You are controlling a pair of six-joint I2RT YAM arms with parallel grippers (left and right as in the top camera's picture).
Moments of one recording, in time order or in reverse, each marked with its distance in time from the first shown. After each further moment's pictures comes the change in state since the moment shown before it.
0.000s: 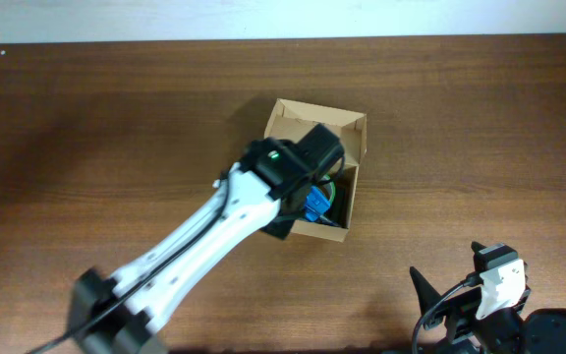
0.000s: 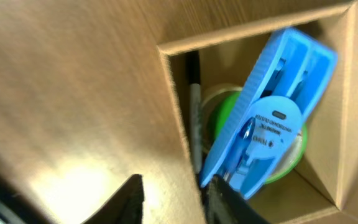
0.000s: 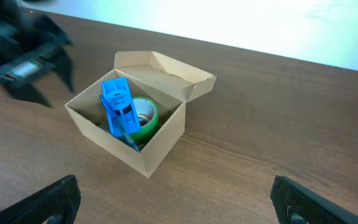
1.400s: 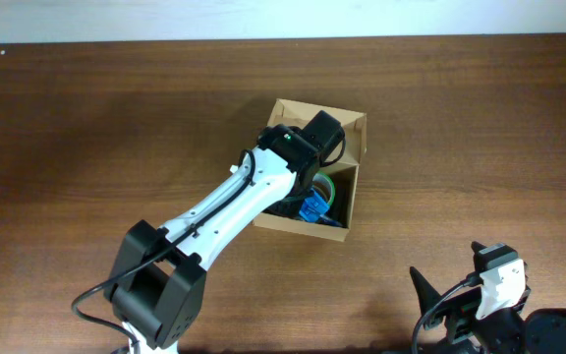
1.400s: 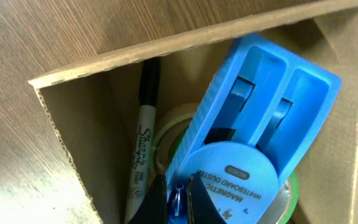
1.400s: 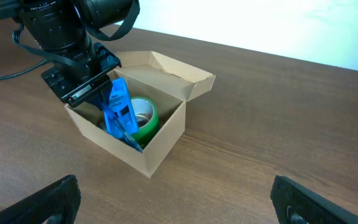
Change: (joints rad) left arm 0.062 0.227 0.019 0.209 0.029 0.065; right arm 0.000 0.000 0.000 0.000 0.000 -0.001
